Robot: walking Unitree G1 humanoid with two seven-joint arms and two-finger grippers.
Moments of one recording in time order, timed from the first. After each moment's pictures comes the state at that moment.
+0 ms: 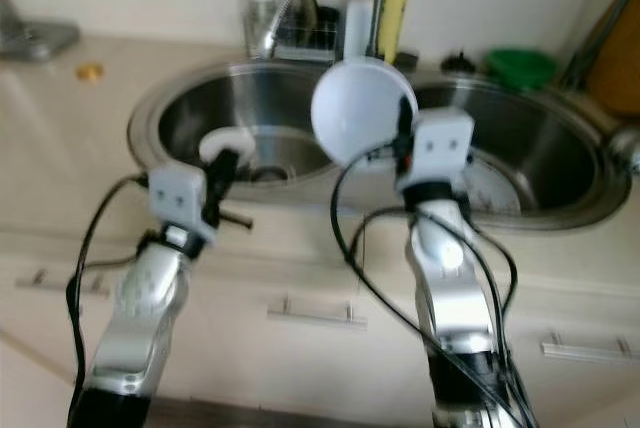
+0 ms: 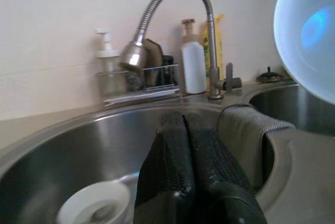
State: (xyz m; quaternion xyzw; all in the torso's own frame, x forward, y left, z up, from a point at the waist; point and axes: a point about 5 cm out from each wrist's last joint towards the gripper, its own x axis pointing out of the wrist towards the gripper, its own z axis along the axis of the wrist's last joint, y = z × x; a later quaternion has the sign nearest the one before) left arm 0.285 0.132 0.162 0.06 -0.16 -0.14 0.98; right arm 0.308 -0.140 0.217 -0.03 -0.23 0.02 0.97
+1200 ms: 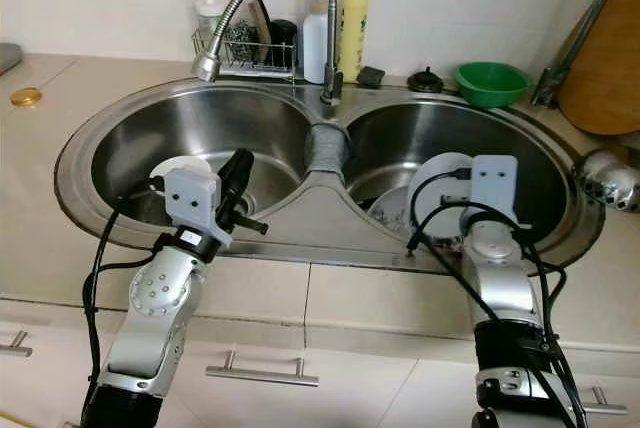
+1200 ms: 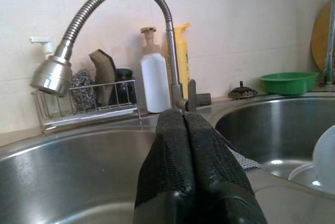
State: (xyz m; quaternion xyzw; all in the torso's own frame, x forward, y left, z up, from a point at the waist) left arm 0.284 0.121 0.161 0.05 -0.16 -0.16 0.97; right arm 0.339 -0.219 0.127 -0.11 0.12 -0.12 0.98
